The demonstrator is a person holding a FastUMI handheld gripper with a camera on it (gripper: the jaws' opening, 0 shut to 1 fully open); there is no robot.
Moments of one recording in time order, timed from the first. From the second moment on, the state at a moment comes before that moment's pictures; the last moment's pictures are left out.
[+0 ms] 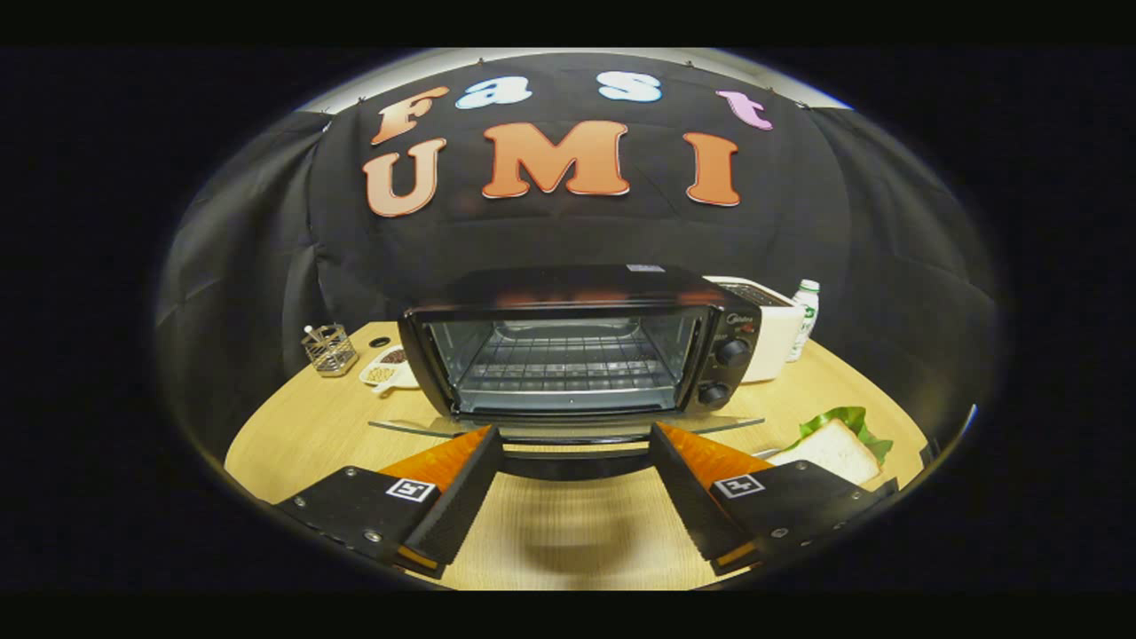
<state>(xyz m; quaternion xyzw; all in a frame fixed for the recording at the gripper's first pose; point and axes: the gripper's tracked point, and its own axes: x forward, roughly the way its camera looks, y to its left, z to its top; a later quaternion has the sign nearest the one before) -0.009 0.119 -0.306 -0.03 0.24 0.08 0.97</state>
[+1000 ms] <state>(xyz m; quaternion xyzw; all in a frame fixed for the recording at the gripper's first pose) -0.051 0.101 -0.400 -0.05 0.33 0.08 0.94</state>
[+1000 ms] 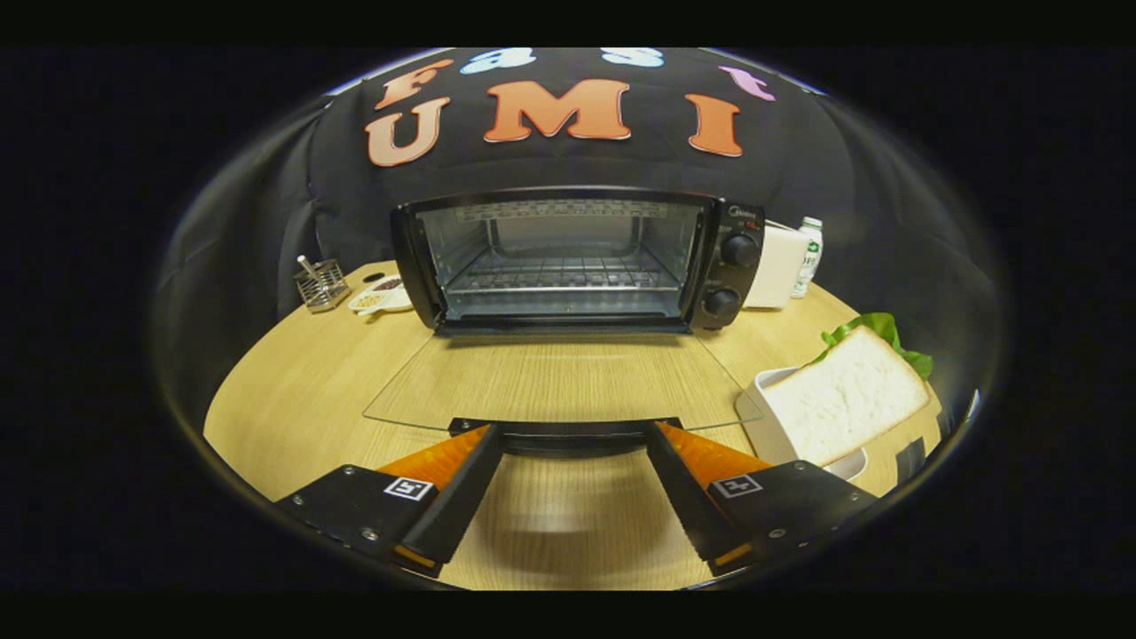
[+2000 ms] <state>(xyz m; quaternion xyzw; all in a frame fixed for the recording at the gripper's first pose) -0.045 0.035 -0.277 -0.10 0.27 0.13 0.95</state>
